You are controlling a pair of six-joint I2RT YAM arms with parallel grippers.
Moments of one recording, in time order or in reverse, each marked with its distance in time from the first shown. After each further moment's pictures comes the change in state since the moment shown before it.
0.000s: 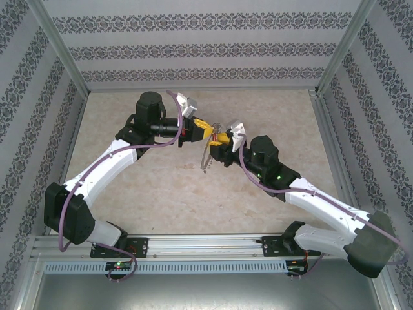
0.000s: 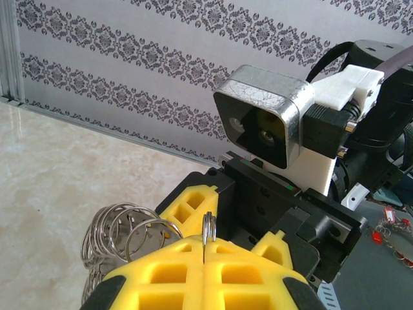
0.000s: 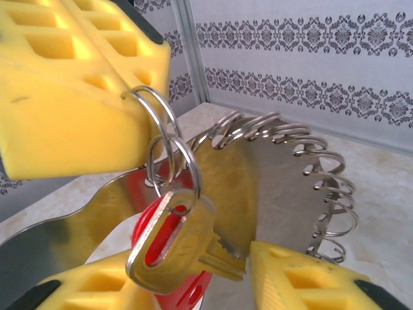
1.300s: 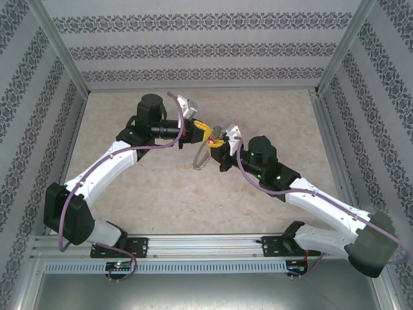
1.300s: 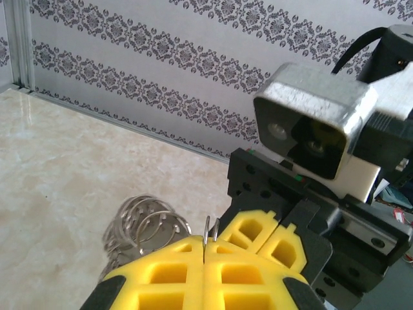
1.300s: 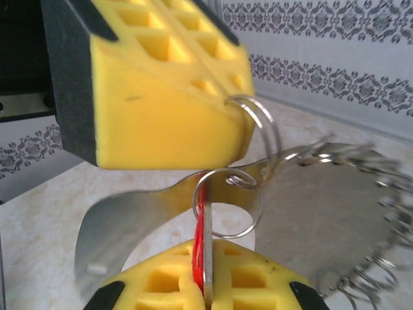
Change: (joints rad) left arm -0.001 -0.004 -0.026 -0.005 -0.037 -0.001; right arm 0.021 0.009 0.019 -0.064 -0.069 -0.037
